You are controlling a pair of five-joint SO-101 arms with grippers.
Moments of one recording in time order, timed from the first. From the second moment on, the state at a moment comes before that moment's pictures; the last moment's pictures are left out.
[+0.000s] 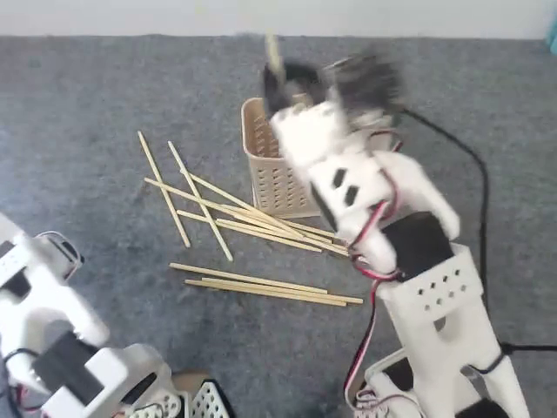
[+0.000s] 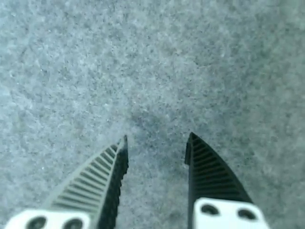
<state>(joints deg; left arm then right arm) -54.7 -7.6 43.9 51.8 5.2 -30.1 -35.5 11.1 34.8 -2.1</state>
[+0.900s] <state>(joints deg) -54.7 -7.6 43.9 51.8 5.2 -25.2 -35.9 43.4 0.5 -13.1</state>
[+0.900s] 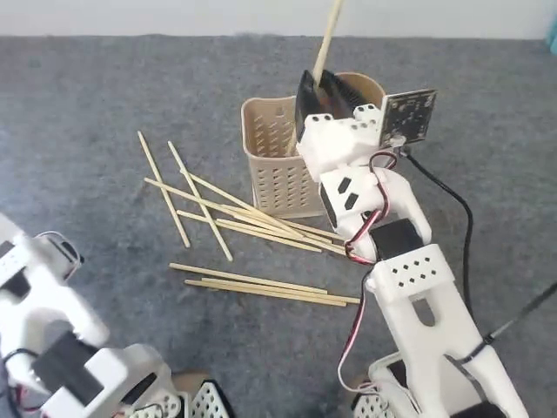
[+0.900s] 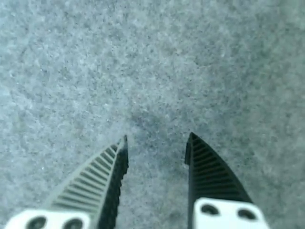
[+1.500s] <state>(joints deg) -54.7 -7.6 43.9 51.8 5.2 -30.1 -56.9 29.8 50.9 -12.2</state>
